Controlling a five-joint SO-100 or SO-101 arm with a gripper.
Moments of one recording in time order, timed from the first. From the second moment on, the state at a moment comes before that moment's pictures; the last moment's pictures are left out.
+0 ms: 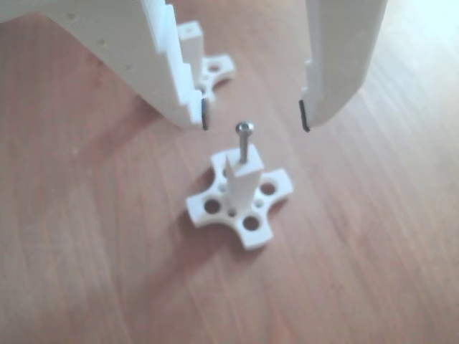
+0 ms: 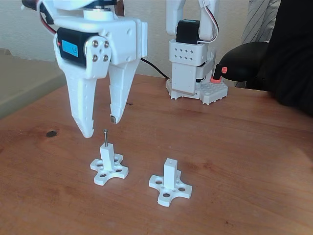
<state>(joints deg) 8.5 90.8 94.1 76.6 2.6</state>
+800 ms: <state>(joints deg) 7.9 87.5 93.3 76.2 3.2</state>
